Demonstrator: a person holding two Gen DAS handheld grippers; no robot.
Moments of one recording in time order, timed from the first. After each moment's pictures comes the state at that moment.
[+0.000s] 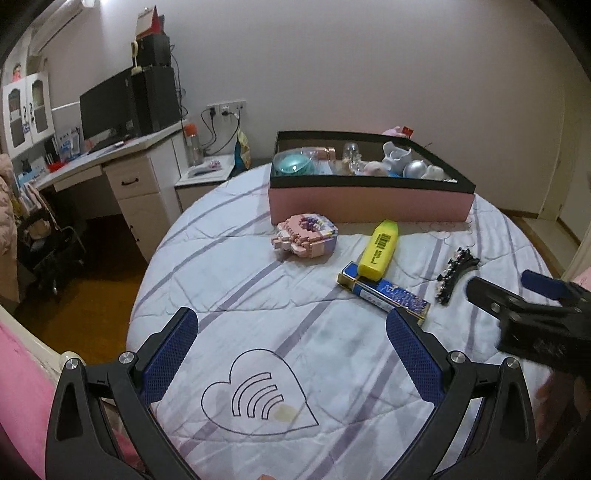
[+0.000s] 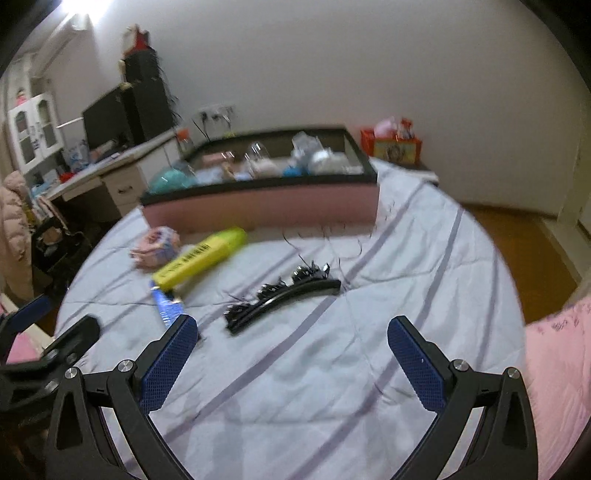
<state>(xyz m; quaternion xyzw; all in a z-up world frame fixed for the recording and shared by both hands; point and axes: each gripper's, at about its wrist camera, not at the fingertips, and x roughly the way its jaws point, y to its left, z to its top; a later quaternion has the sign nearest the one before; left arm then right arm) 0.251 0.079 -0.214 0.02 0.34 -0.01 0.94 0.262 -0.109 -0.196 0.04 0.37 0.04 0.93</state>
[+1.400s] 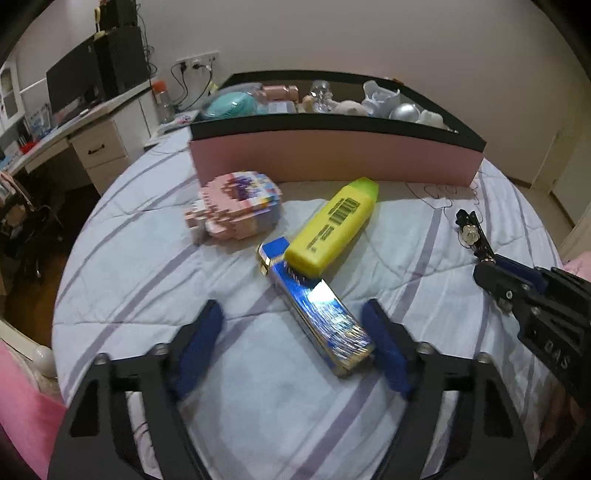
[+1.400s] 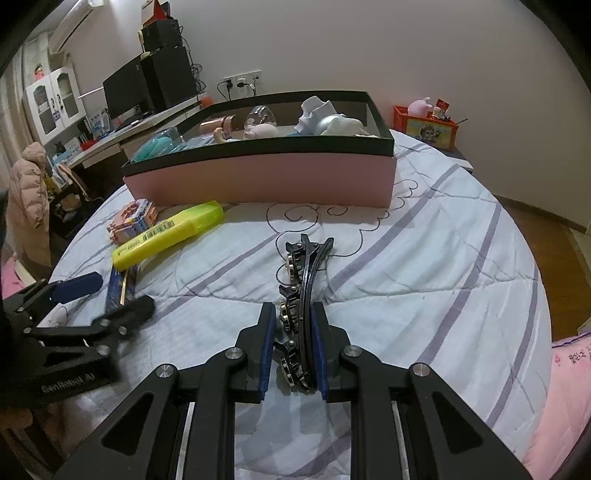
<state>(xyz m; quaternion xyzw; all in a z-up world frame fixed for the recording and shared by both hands) 0.311 0.036 -0.245 0.01 0.43 -0.04 0.90 0.298 -0.141 -0.220 0.01 0.41 0.11 0.91</state>
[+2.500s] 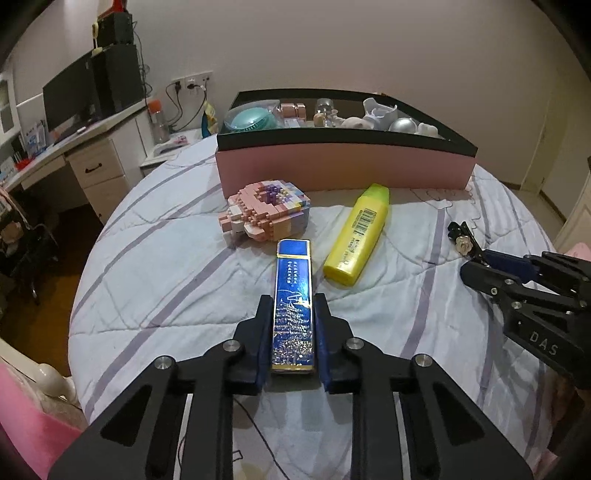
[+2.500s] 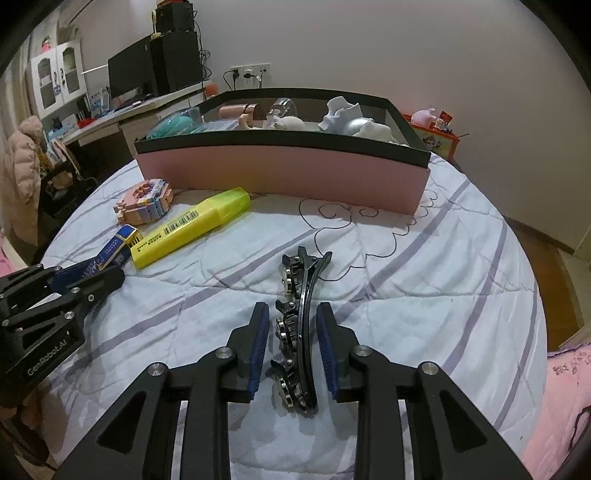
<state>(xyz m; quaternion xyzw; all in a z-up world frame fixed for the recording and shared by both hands) 0.298 0.061 -0.244 0.02 0.39 -0.06 0.92 0.297 -0.105 -0.220 -0.04 0.41 0.09 0.90</state>
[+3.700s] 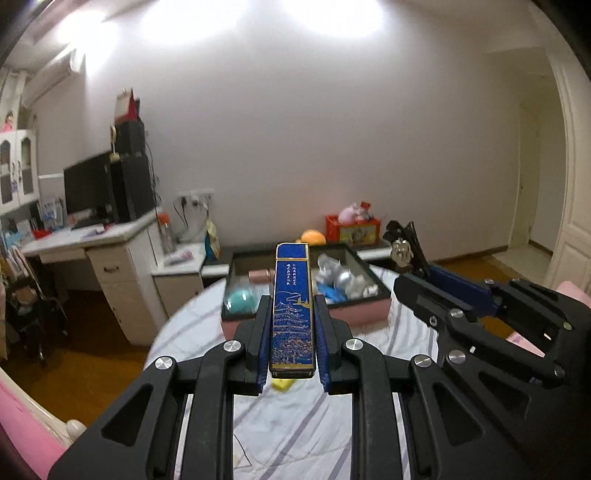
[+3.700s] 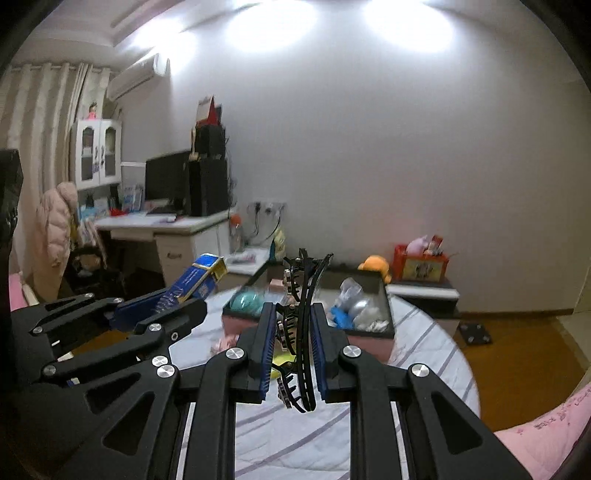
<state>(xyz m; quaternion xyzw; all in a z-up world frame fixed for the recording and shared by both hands) 0.197 0.025 -0.084 0.04 0.18 -0.07 0.98 0.180 -0.083 -0.067 -0.02 0.16 0.12 0.98</state>
